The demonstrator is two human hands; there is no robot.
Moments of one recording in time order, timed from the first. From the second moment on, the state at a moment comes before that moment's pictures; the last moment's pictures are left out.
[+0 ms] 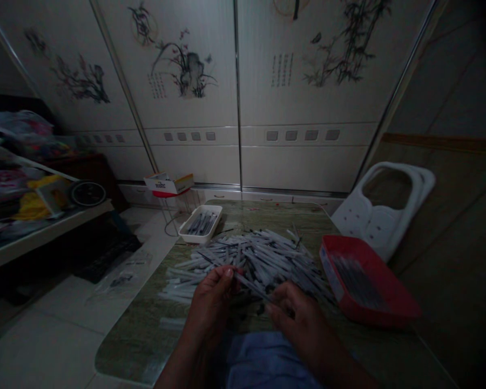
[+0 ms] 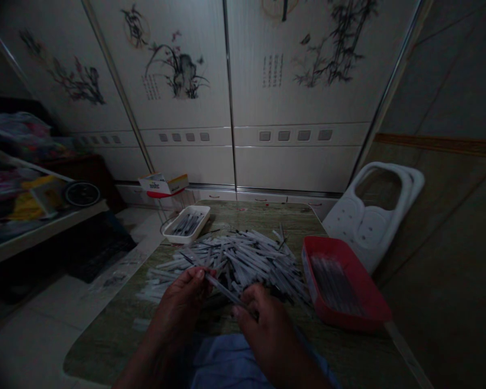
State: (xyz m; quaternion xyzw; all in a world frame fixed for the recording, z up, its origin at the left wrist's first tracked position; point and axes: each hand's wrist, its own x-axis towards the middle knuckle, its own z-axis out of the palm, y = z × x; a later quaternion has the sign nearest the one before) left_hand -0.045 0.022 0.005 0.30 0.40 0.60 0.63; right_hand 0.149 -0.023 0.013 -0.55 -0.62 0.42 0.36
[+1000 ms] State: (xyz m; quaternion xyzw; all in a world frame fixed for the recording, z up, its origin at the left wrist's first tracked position) left_hand -0.042 0.019 0.008 0.26 0.39 0.60 0.65; right_hand 0.139 -0.027 0.010 -0.54 -0.64 0.40 0.37
